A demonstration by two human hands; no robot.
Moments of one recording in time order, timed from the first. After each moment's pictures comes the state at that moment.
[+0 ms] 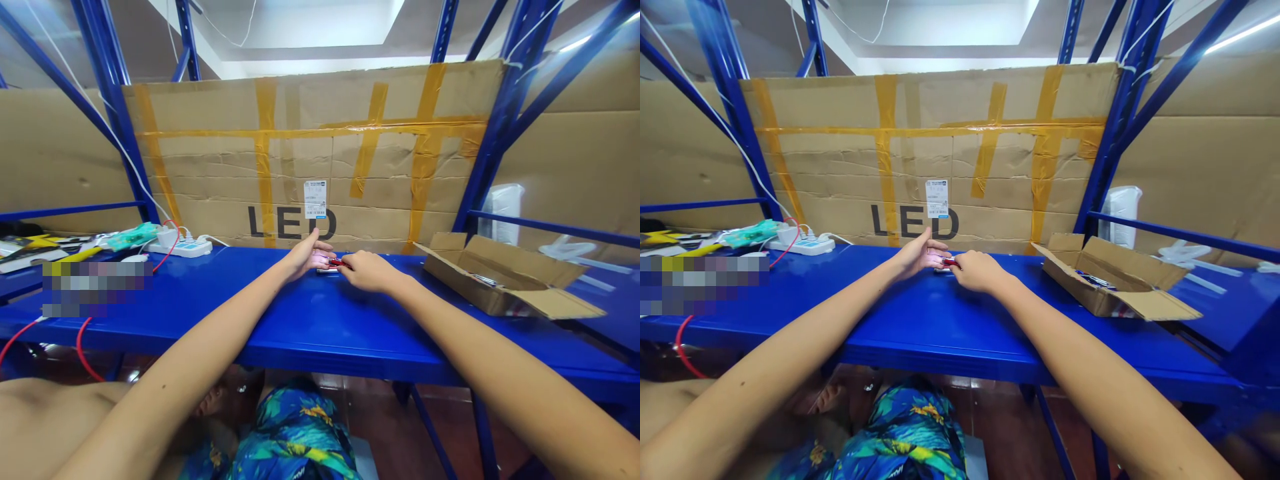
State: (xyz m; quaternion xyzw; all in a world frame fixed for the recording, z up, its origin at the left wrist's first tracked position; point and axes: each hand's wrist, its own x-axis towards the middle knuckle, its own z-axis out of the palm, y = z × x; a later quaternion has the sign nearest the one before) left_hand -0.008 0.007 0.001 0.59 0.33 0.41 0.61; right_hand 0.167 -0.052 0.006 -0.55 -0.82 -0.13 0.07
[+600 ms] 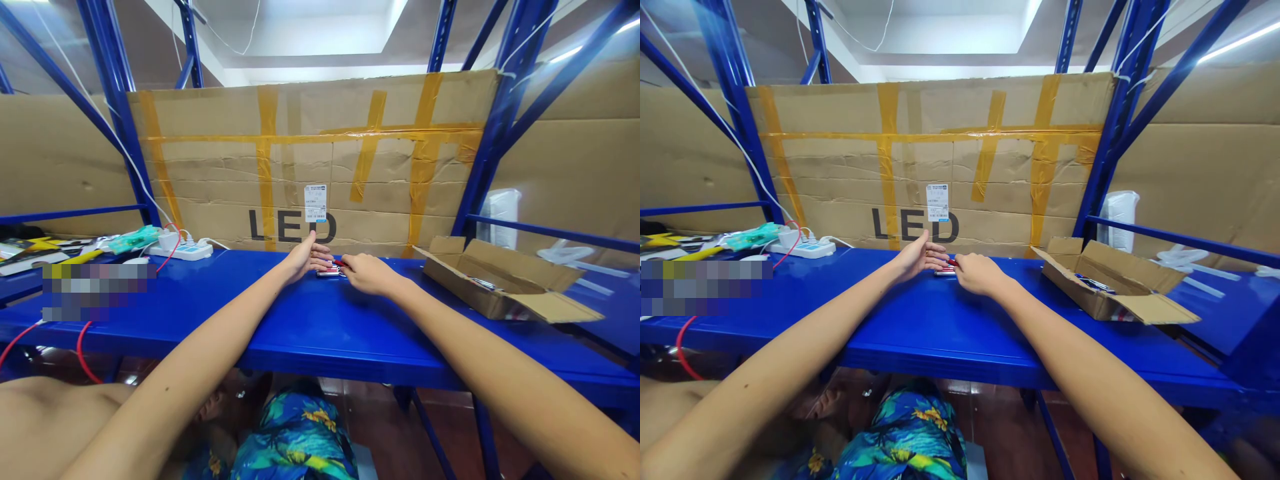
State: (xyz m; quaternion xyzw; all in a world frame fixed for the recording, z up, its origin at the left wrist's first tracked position) left_hand -0.010 0.010 0.001 0.58 0.34 0.43 0.60; right_hand 0.169 -0.046 0.004 -0.55 -0.82 -0.13 0.08
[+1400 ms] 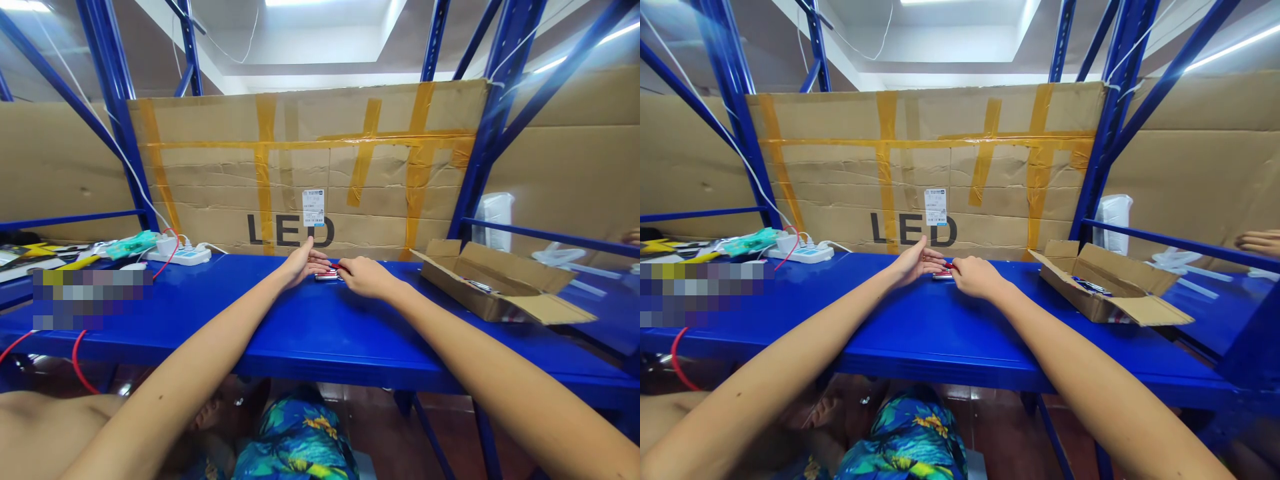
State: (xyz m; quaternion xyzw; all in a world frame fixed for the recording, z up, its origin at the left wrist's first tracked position) left_hand -0.009 0.009 -0.002 0.56 0.34 0.45 0.61; right_hand 0.170 -0.047 0.003 -0.54 -0.82 -0.13 0.11
